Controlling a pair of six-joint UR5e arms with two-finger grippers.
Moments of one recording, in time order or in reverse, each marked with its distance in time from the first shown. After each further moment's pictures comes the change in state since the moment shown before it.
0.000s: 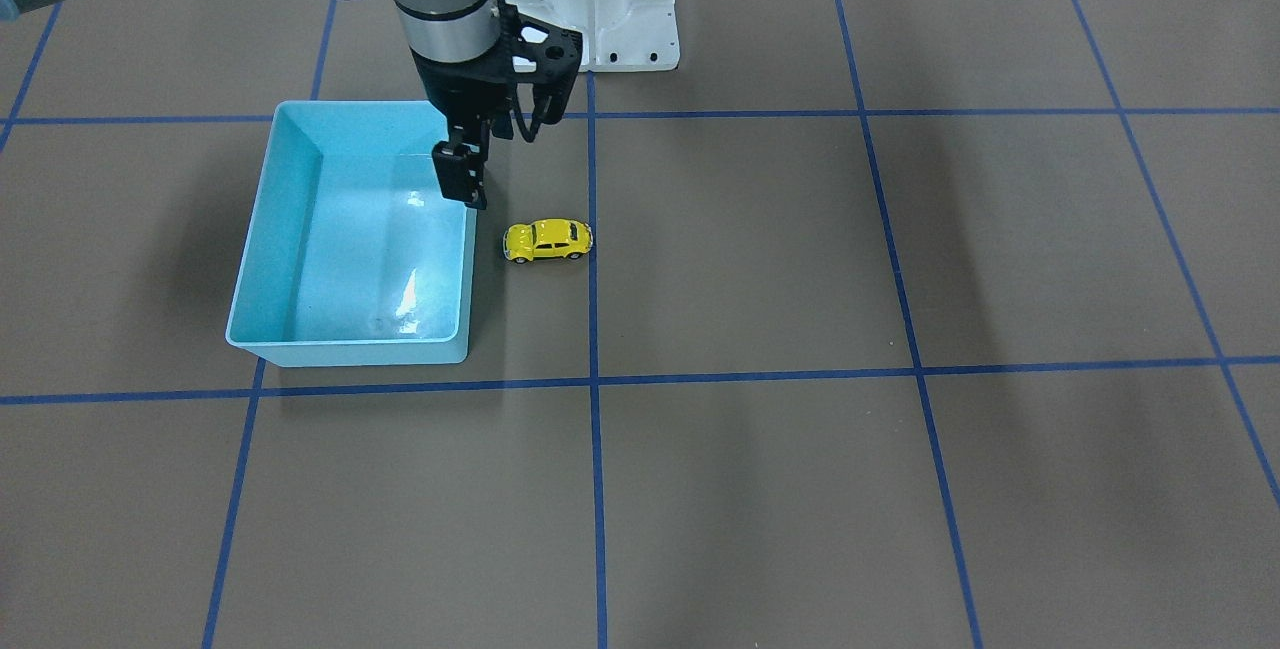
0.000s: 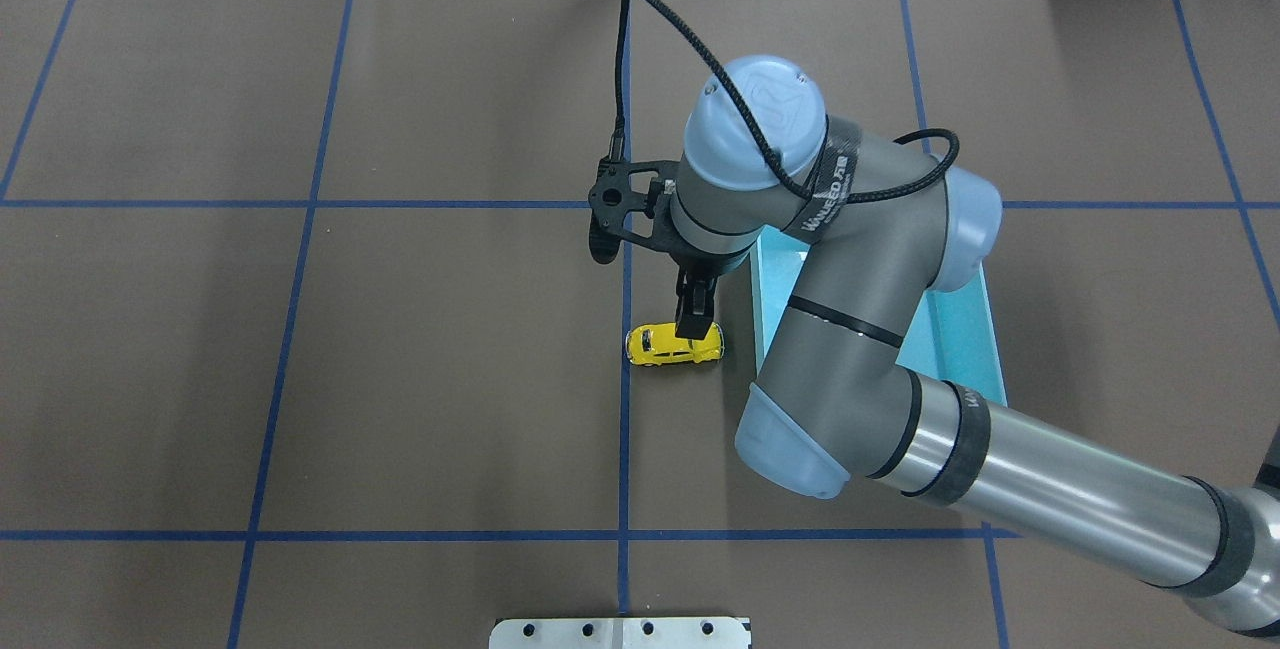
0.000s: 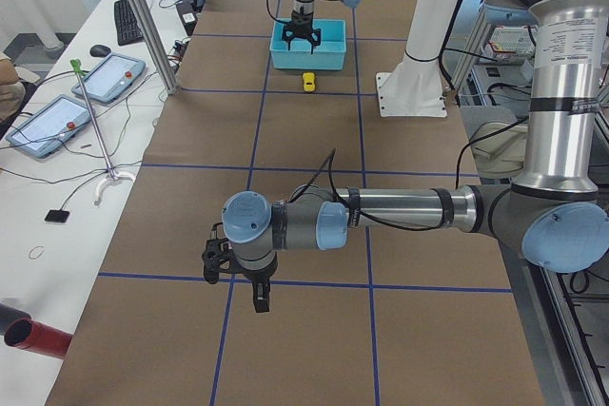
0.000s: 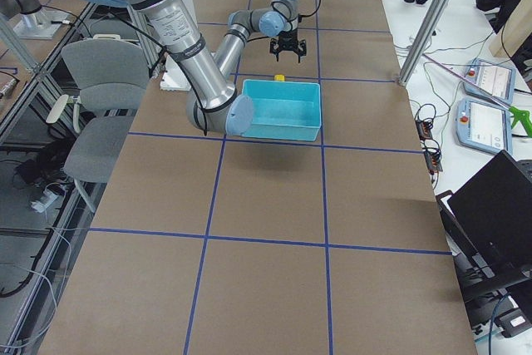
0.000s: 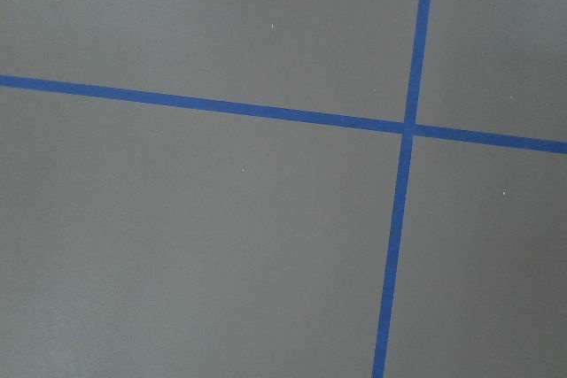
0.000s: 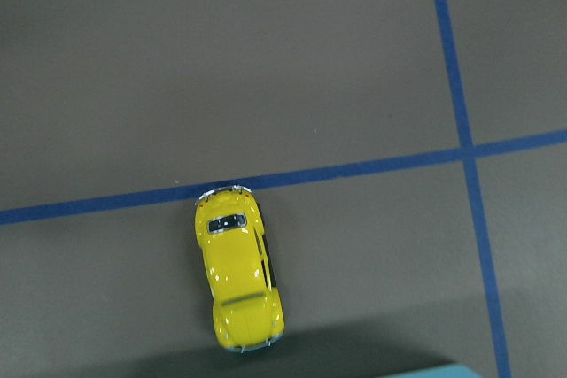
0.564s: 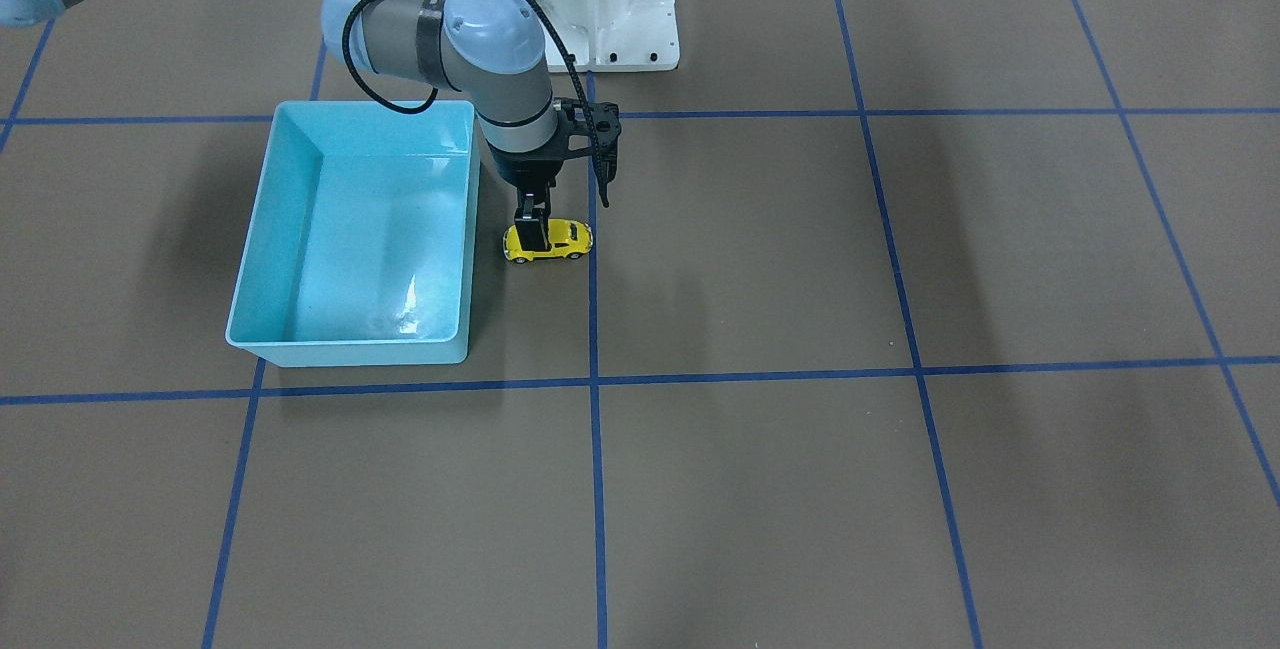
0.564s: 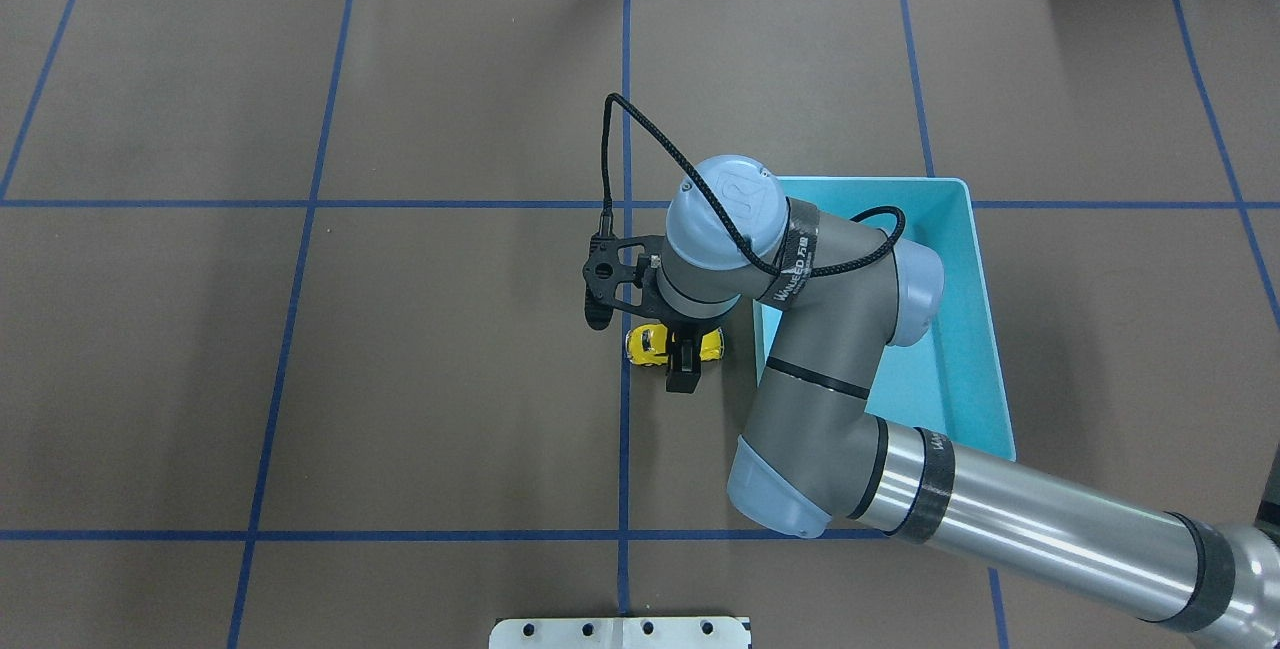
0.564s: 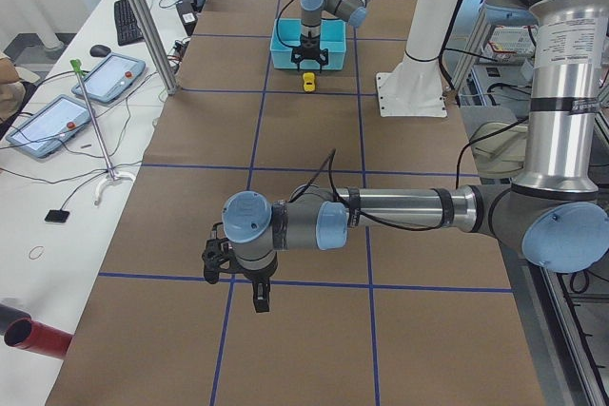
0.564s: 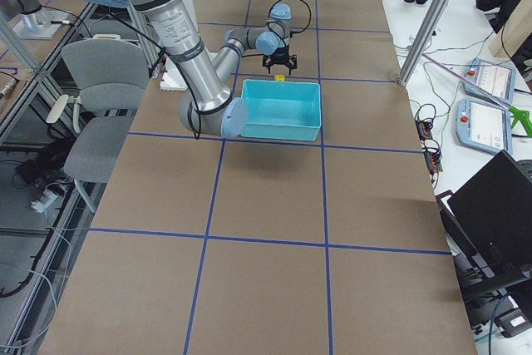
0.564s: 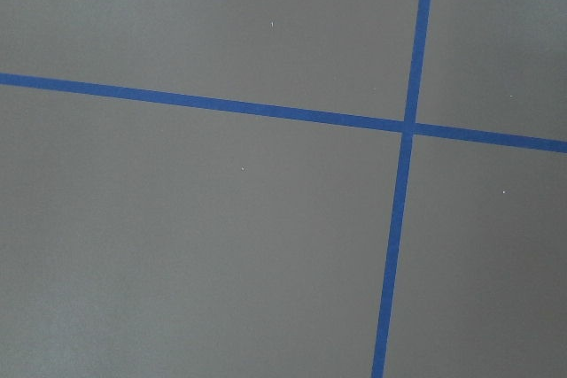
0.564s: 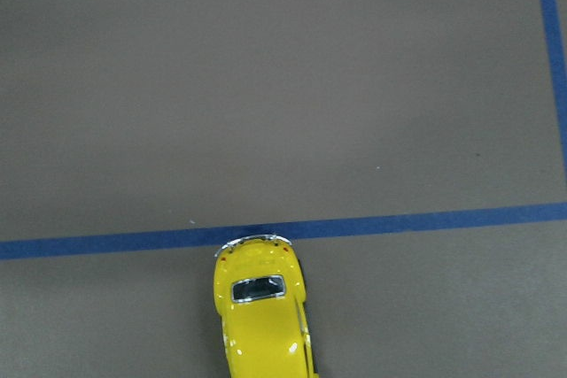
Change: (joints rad) left arm 0.000 -0.001 0.000 0.000 0.000 0.000; right arm -0.074 -0.042 -0.074 0.103 0.000 0.012
